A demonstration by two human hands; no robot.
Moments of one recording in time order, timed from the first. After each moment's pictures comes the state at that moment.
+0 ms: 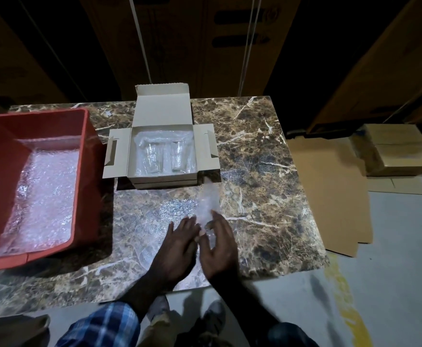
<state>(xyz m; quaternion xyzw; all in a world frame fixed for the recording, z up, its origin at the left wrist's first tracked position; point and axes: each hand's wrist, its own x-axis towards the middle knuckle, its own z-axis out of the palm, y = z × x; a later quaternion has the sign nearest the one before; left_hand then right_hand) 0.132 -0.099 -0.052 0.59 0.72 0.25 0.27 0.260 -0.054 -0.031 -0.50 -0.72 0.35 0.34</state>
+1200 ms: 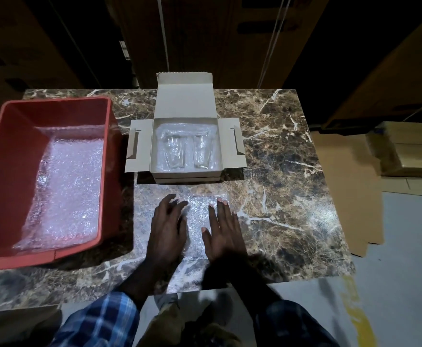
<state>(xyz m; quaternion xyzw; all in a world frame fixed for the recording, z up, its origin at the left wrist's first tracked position) 0.068 -0.098 -0.047 0.50 0.78 0.37 0.11 0.219 -0.035 -0.083 -0.42 -0.88 0.13 0.15</state>
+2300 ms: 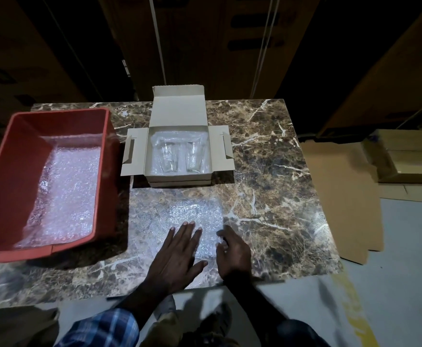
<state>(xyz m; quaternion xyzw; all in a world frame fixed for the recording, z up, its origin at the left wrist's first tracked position) 0.107 -0.137 -0.072 0.69 0.71 0.04 0.12 0.268 -0.053 -0.068 -0.52 -0.74 0.35 0.27</state>
